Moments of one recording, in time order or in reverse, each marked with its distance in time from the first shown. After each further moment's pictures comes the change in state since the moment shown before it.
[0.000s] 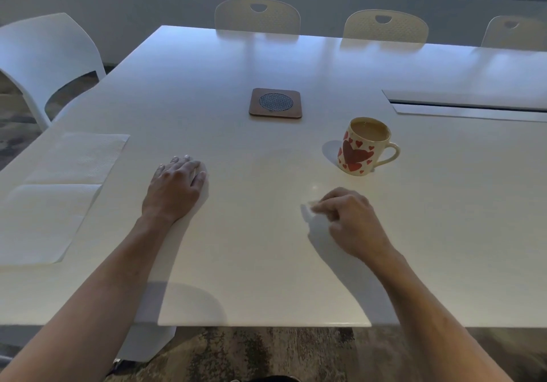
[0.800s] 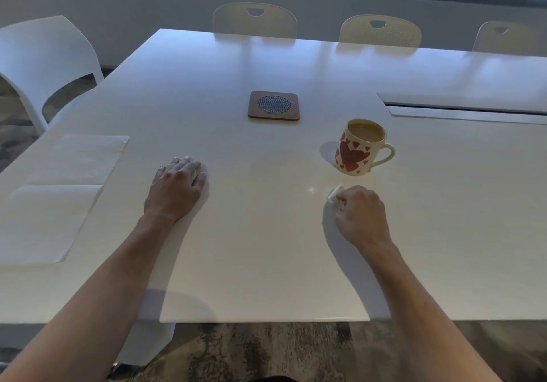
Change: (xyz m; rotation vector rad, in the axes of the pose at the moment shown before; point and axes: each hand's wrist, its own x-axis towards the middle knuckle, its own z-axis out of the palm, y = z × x) left_hand -0.001 0.004 -0.001 -0.011 0.002 0.003; right_hand 0.005 0.010 0.002 -0.230 0.189 0.199
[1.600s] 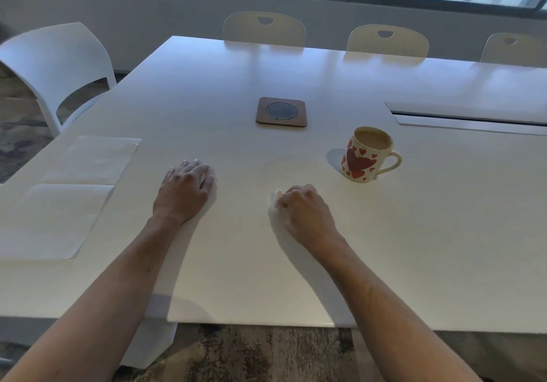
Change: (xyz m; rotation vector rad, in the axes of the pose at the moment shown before) left_hand 0.000 -0.002 0.000 0.001 -0.021 -0.012; right_hand 0.004 -0.083 0.019 0.012 -0.199 -0.347
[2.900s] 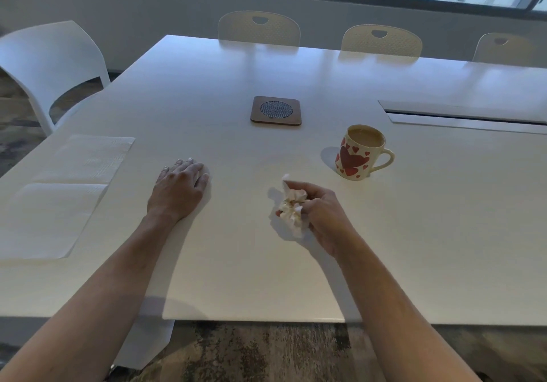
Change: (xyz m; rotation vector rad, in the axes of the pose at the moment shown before) left_hand -0.001 0.002 -0.002 0.014 -0.003 0.004; right_hand -0.013 0.020 -0.009 1.402 -0.011 0.517
